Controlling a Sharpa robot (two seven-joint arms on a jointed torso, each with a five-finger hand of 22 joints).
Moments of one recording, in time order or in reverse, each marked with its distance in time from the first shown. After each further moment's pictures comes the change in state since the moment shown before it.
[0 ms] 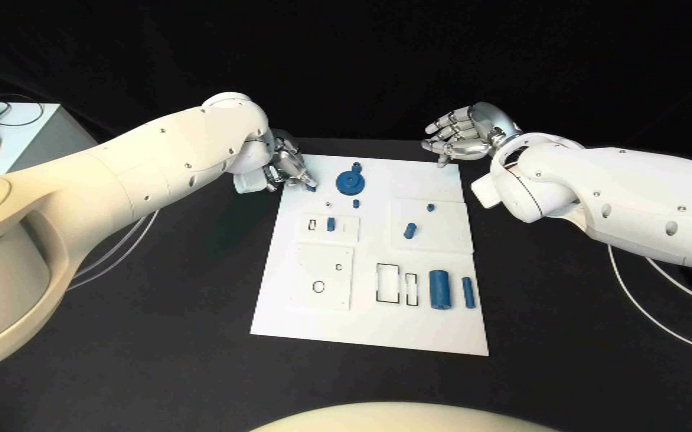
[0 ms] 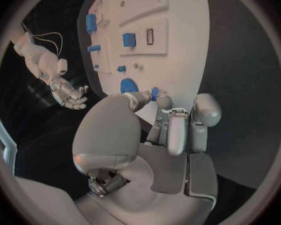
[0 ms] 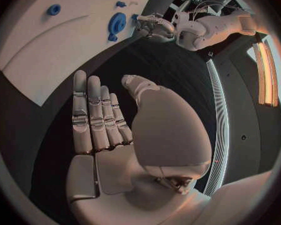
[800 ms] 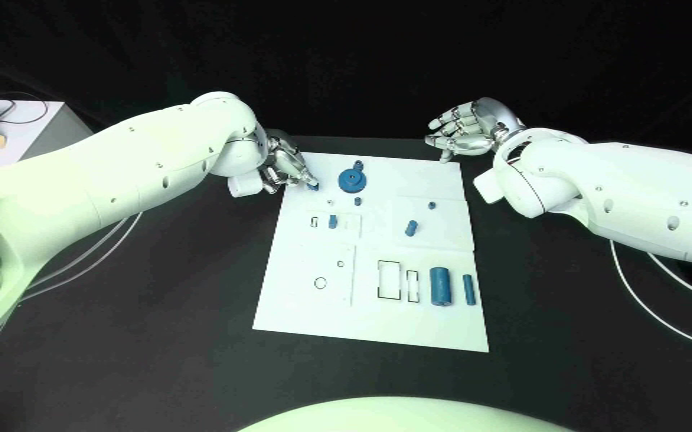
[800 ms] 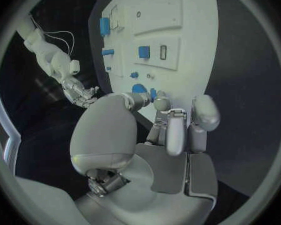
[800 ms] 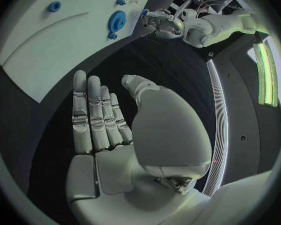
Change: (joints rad) left arm 0.001 -0.116 0.006 0.193 0.090 -0.043 -0.028; left_hand -0.069 -0.015 0.150 0.023 0.006 -0.029 -0.028 0.081 0.001 0.035 -0.030 0.033 0.046 0.000 -0.021 0.016 0.000 0.000 0.020 -0.027 0.028 0.048; right arm 0.000 -0.001 0.000 -0.013 0.000 0.002 -0.002; right_hand 0.000 0.000 0.000 0.000 0.000 0.000 0.000 0.000 -0.001 0.000 0.000 0.000 -0.003 0.000 0.000 0.000 -0.002 0.000 0.000 0.000 0.000 -0.003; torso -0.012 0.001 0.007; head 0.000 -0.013
